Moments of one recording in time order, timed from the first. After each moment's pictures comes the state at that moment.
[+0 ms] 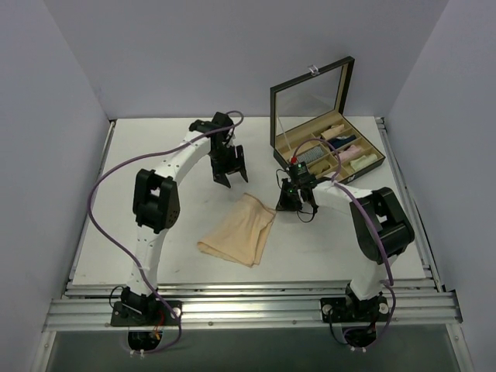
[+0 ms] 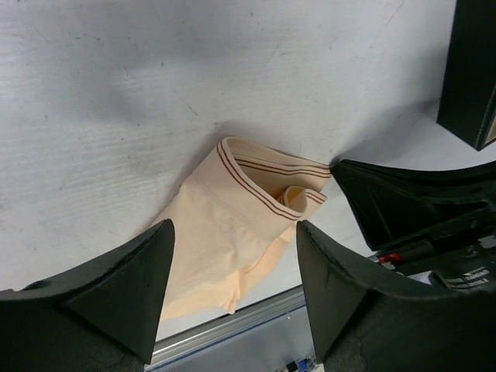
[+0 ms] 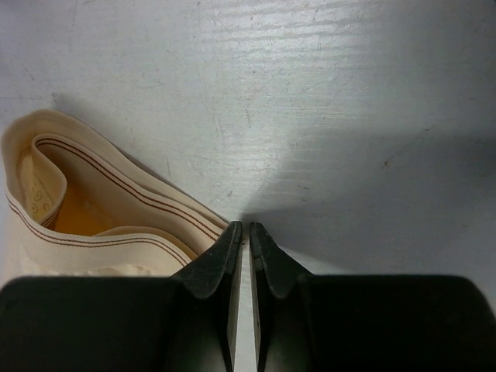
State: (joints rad) left arm -0.45 2.29 2.09 -1.08 0.32 -0.61; right arm 0.43 1.78 0.96 -0.20 -0.13 0.60
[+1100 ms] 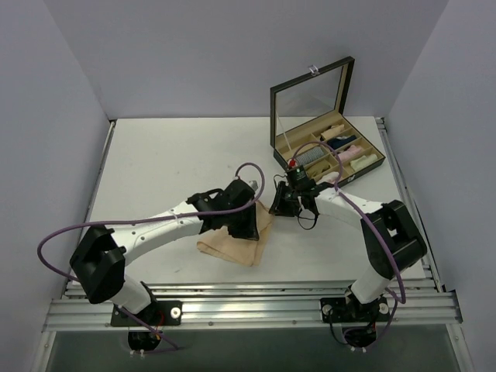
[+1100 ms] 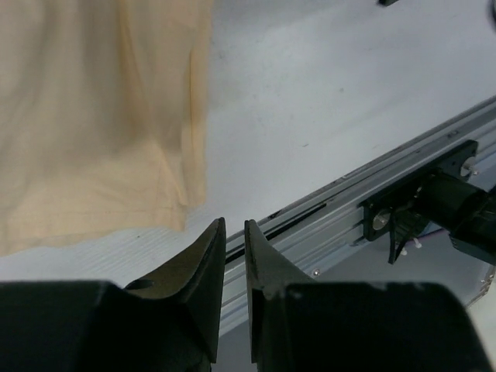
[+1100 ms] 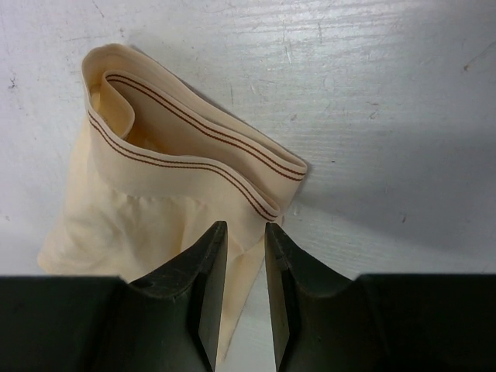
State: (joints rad) left arm -0.91 1.51 1.16 -0.61 0.10 -0.81; right arm 0.50 1.64 0.90 -0.24 -0.15 0.70
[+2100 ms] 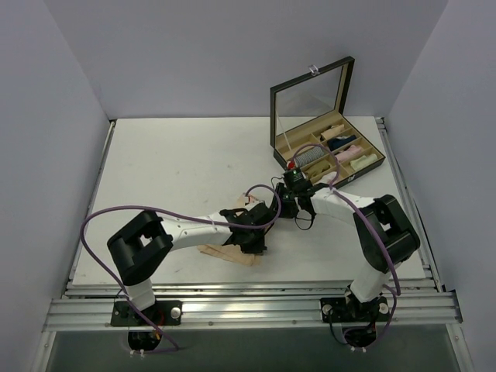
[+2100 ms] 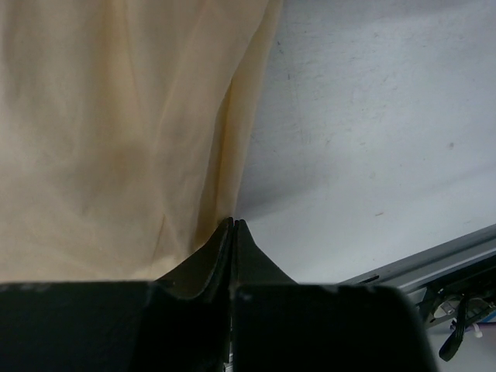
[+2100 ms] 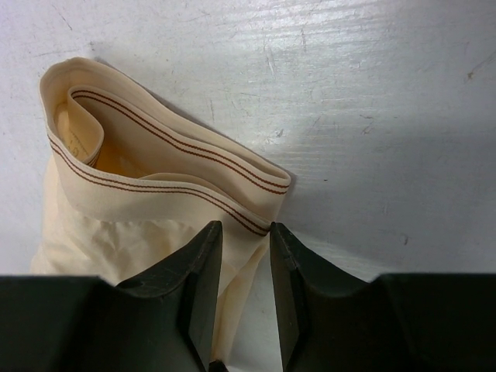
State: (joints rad) left arm -1.04 1.77 1.08 -0.42 -0.06 -0.98; right arm 0.51 1.70 0.90 -0.19 -0.12 0.73
